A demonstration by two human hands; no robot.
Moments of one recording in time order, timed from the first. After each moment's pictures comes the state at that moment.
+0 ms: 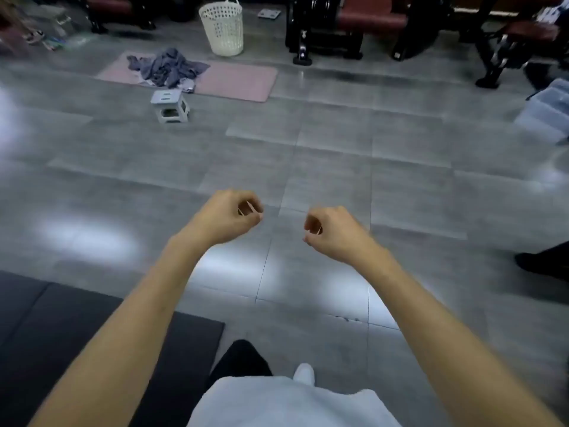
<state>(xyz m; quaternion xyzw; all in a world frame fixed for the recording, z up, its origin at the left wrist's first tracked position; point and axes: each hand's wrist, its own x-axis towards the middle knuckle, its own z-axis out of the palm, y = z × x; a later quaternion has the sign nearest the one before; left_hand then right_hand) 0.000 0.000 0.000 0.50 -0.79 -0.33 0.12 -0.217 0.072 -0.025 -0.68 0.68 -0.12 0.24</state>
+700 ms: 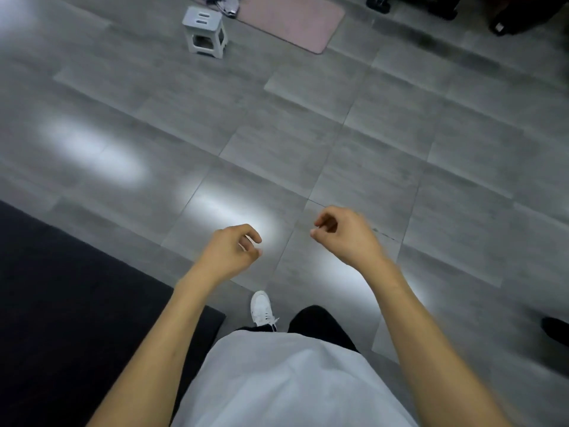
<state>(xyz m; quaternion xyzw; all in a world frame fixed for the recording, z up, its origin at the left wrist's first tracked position) 0.075 -0.191 -0.116 0.64 -0.61 -0.46 0.10 -0.161 -0.201 -0.091 -0.61 0.70 -0.12 0.36</state>
